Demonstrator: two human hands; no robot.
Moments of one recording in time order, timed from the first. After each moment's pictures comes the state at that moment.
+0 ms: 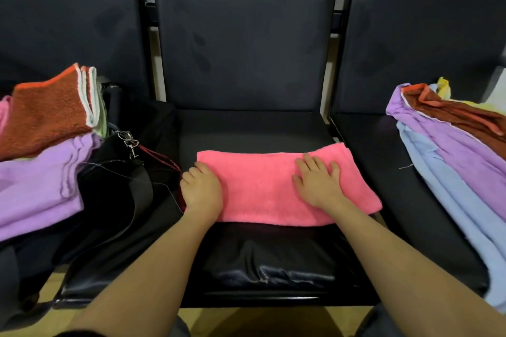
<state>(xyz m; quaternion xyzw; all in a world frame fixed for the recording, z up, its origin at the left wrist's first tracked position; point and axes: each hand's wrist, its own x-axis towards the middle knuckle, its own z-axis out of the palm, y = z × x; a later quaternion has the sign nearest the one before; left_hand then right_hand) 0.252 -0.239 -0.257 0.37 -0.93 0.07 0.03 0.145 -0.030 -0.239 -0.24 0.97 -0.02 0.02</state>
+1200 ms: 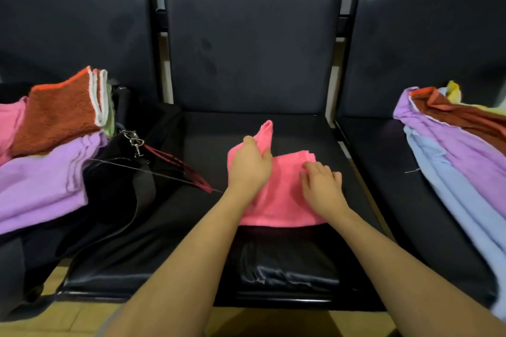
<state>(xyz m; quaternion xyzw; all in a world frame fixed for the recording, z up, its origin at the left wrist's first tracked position) 0.235 -0.170 -0.174 0.22 -0.87 -0.38 0.21 0.163 -0.028 -0.233 -0.23 0.95 -0.18 -0.07</state>
